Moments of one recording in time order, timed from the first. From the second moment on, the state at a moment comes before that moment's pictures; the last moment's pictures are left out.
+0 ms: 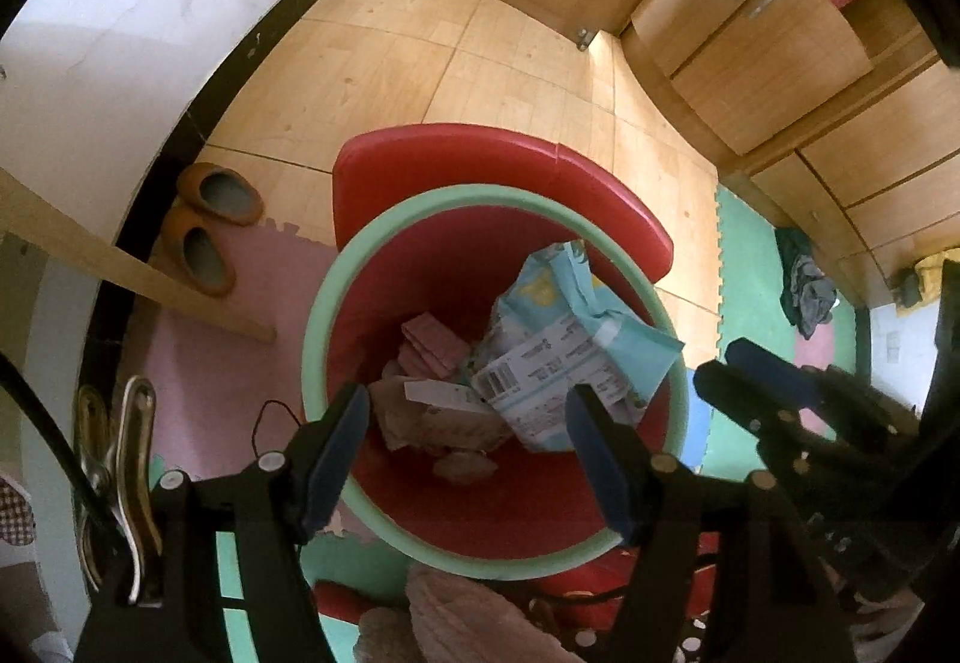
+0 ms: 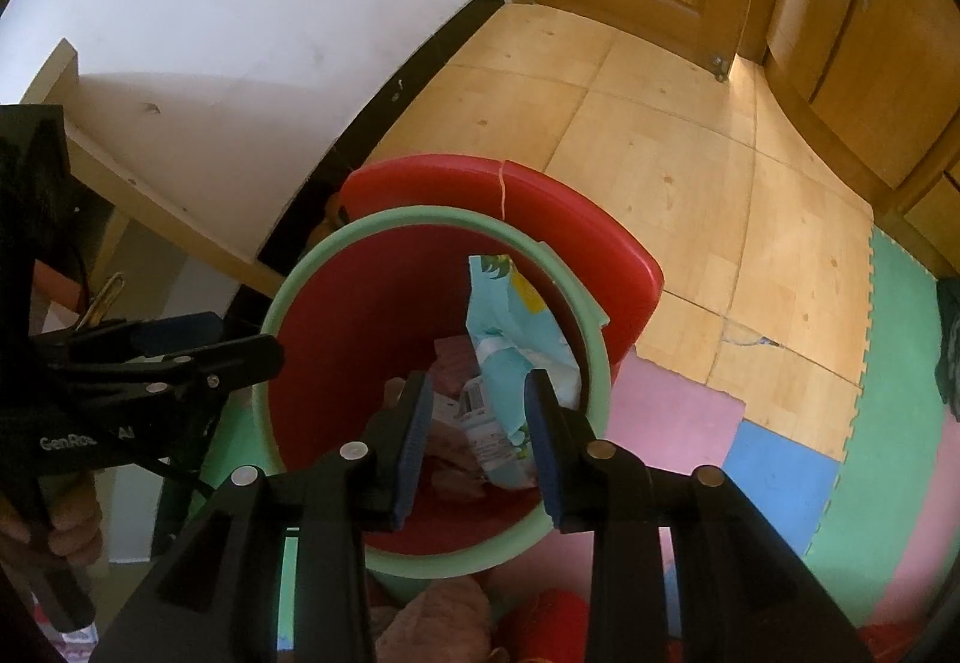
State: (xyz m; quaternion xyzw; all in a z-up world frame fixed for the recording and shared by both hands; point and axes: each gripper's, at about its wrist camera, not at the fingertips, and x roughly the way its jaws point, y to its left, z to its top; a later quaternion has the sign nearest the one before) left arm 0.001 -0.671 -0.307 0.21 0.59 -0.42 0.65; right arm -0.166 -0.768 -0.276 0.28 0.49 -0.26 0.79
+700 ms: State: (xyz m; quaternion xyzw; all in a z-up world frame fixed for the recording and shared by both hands) left arm 0.005 -0.620 -0.208 0.14 0.57 -0.41 0.70; right arm -0.143 -0.715 -0.175 0.22 0.44 -0.22 0.85
